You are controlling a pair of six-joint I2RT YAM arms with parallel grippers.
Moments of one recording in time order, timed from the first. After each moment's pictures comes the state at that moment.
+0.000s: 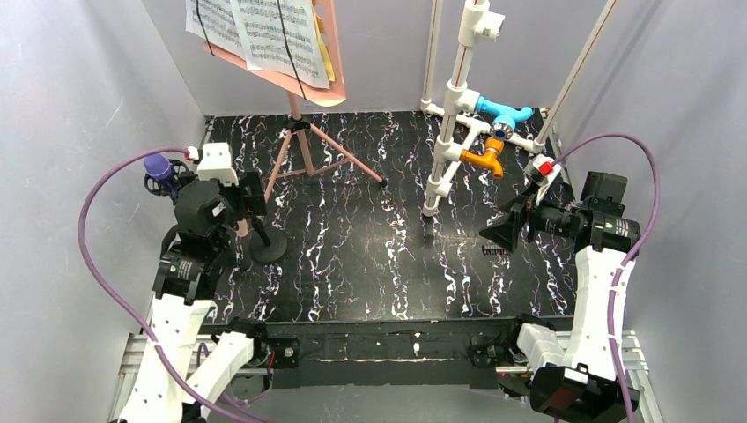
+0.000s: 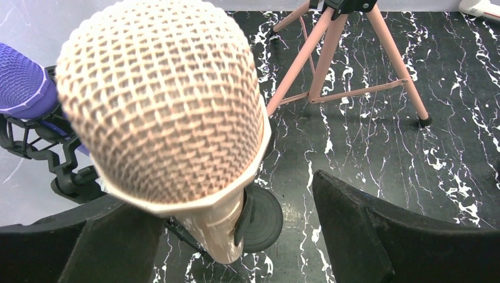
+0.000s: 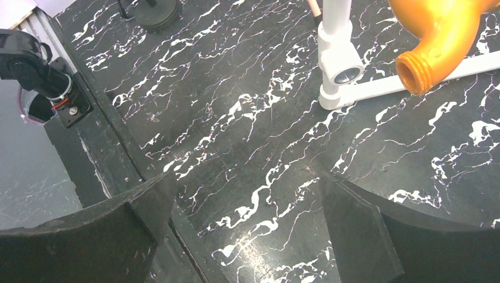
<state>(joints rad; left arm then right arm) -0.21 0.73 1.07 -0.64 -0.31 -0.02 -0.27 0.93 1.10 -1.08 -1.14 -0.64</state>
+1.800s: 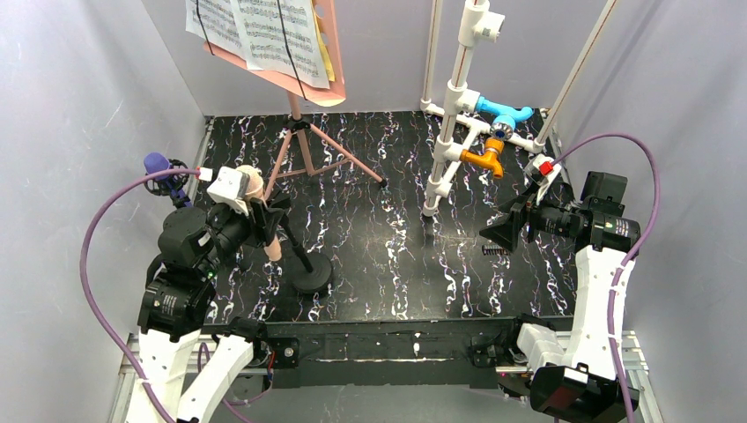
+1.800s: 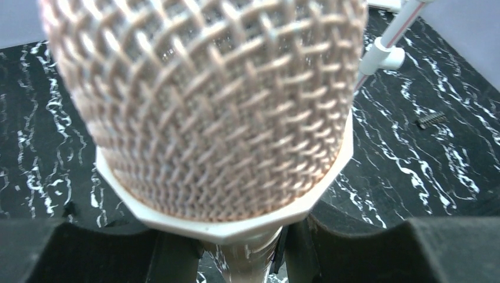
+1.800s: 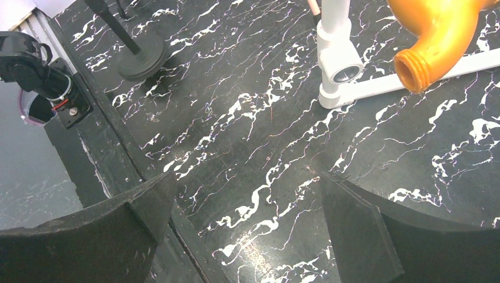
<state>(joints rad) -0.24 0.59 1.08 -0.72 0.16 -0.04 -0.28 0.93 1.10 -1.08 -1.14 -0.63</state>
